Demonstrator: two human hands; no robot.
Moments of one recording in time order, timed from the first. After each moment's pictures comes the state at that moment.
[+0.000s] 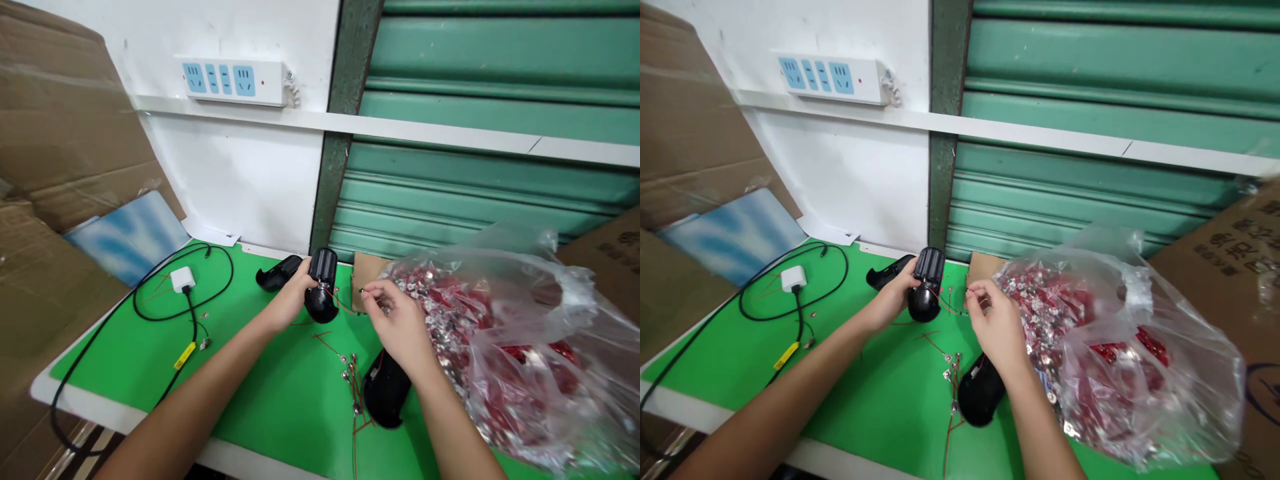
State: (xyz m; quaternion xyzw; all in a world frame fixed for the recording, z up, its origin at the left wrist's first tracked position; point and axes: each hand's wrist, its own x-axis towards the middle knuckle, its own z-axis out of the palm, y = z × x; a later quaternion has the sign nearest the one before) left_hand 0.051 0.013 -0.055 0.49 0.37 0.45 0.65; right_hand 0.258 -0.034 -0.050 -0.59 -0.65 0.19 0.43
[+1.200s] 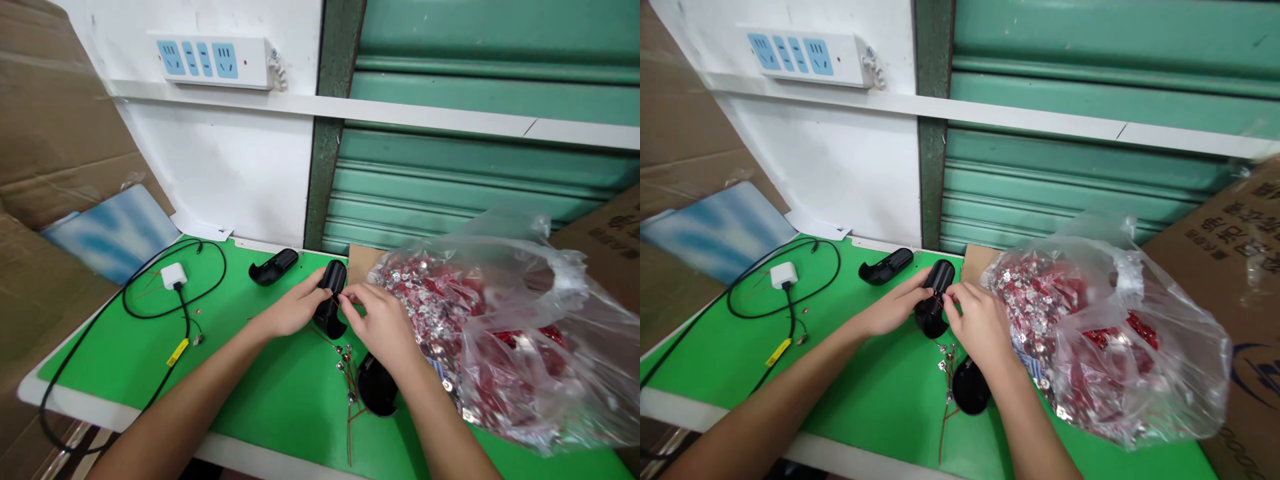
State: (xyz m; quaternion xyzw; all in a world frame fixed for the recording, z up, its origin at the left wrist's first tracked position) left_hand 0.055 -0.004 -0.050 0.64 0.37 0.33 0.59; right_hand 0.247 -0.046 -0.051 -0.55 -0.79 0.03 0.29
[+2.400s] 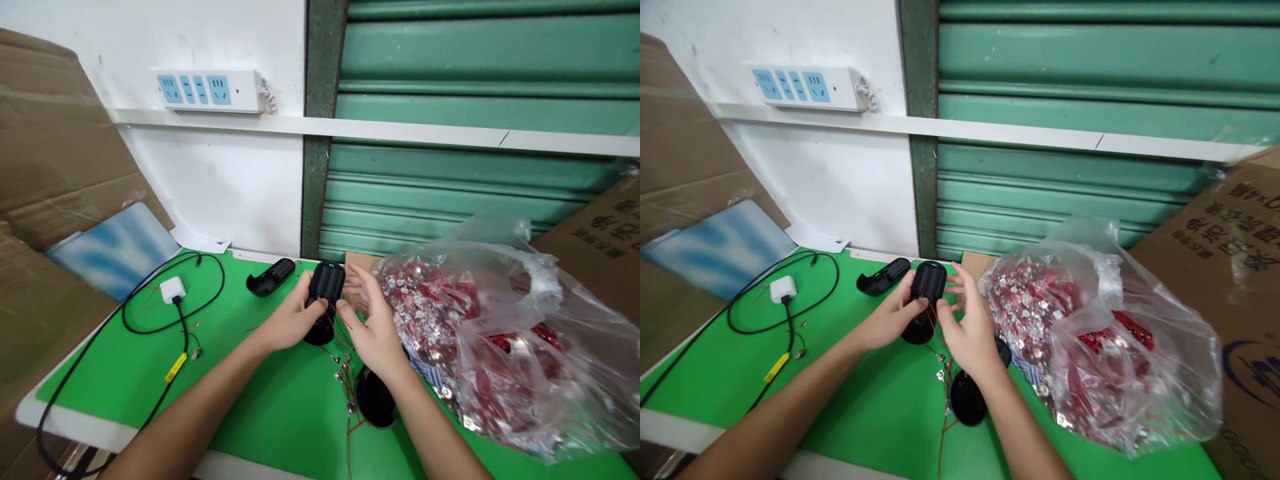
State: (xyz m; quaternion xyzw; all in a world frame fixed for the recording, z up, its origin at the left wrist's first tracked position) left_hand 0.062 -0.010 -0.051 0.62 0.34 0.39 0.59; right_hand 0.229 -0.046 -0.056 -0.50 -0.61 0.29 0.54
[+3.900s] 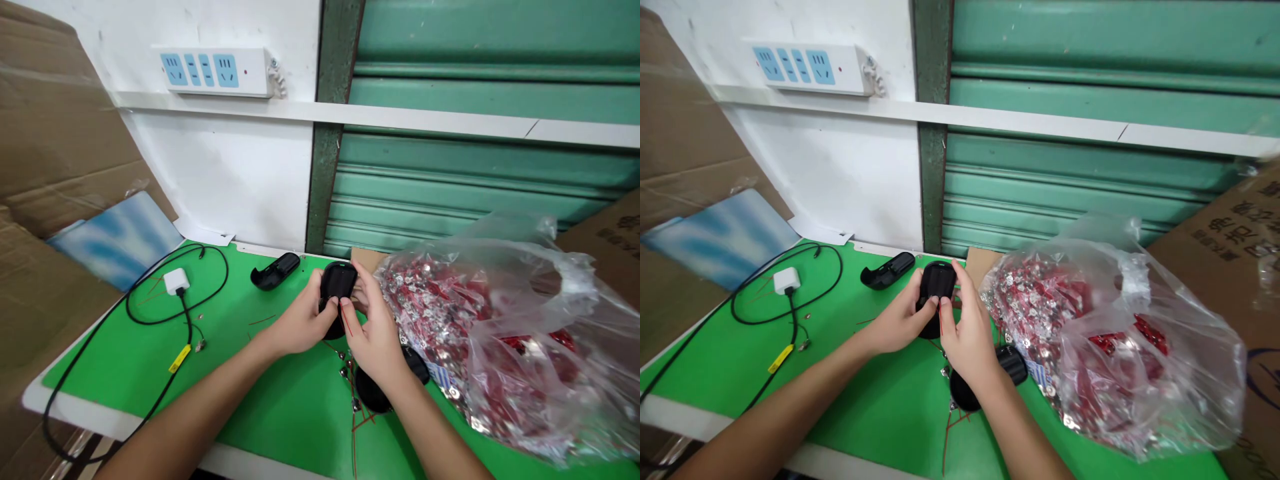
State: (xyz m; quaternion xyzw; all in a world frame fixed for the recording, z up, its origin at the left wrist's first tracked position) left_hand 0.066 -0.018 -0.054 0.69 0.34 0.39 0.50; right_hand 0.220 -0.052 -0.069 -0.49 -0.65 0.26 0.51
